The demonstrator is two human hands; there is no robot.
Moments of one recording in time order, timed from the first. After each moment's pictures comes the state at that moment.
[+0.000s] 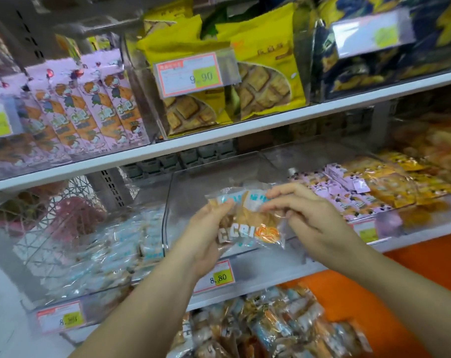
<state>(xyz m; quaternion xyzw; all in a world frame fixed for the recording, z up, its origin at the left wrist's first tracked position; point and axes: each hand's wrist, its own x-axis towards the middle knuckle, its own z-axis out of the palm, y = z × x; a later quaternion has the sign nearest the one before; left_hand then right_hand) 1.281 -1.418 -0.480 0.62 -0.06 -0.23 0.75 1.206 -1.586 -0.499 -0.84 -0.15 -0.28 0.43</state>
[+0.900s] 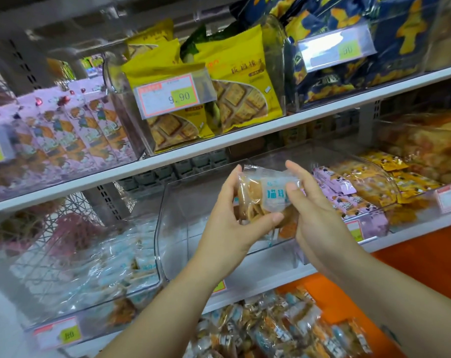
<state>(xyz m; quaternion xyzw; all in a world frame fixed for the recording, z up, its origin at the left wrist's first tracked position) 1.246 -1.450 -0.466 0.69 -0.35 -0.07 0.63 1.199 -1.580 -0.487 -0.55 -0.02 -0.25 0.80</state>
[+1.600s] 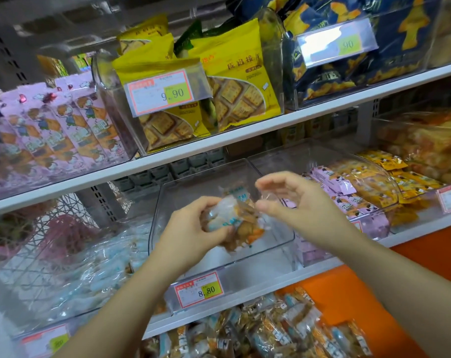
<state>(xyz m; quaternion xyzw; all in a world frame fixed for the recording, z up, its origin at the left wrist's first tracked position) 1.289 -1.407 -0.464 0.88 -0.32 0.05 0.36 1.208 -1.603 -0.476 -0.78 -0.06 -0.23 0.57</state>
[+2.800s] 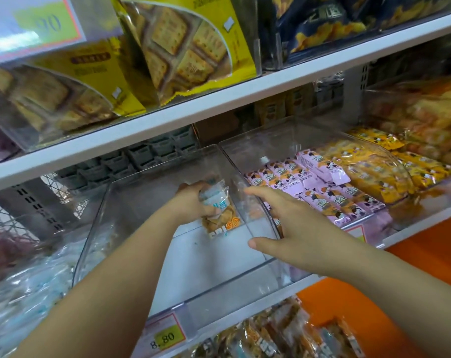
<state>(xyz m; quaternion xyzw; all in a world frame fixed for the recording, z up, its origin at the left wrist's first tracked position) 1.466 -1.503 -0.538 0.94 -0.27 -0.08 0.17 1.242 -1.642 -0.519 -0.92 0.00 -0.10 0.37</state>
